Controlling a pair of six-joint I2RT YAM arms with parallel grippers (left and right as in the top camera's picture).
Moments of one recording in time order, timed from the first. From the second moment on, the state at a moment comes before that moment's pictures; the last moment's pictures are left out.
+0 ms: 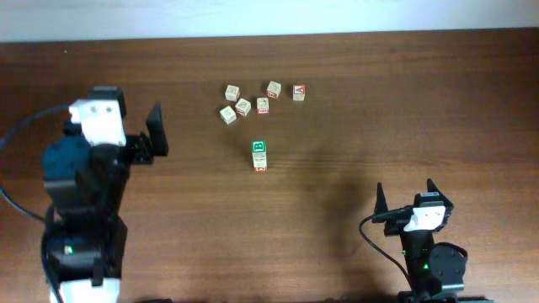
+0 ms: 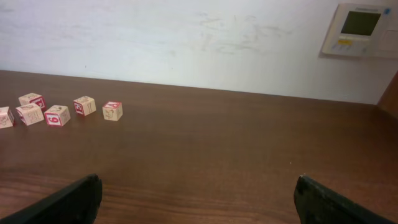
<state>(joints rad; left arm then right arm) 0.06 0.91 0.98 -0.32 0.07 0.04 0.02 0.01 0.01 -0.08 0.00 -0.08</state>
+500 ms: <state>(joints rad) 0.06 0.12 0.16 0.02 0.05 0.05 0.02 0.01 0.01 -0.08 0.00 -0.08</state>
